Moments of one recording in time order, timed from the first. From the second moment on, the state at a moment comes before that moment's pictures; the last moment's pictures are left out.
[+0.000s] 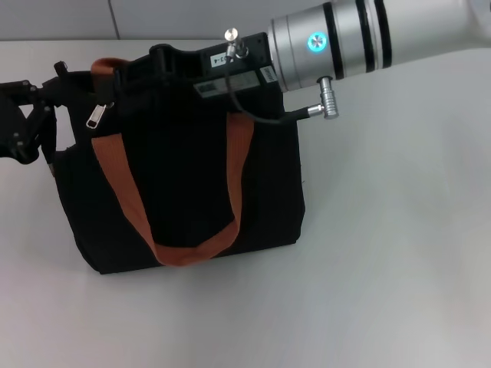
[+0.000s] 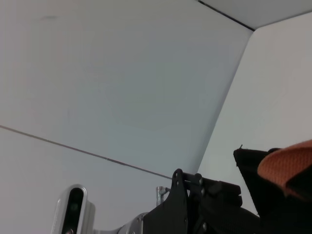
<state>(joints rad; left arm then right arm) -0.40 -2.00 0.43 0.55 1.76 1.70 -0.93 1.07 2.09 -1.21 -0.44 -1.61 -1.32 2.53</state>
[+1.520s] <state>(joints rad) -0.47 -2.00 0.45 0.56 1.77 1.70 -0.98 1.12 2.09 -1.30 -0.39 -1.57 -1.24 2.60</state>
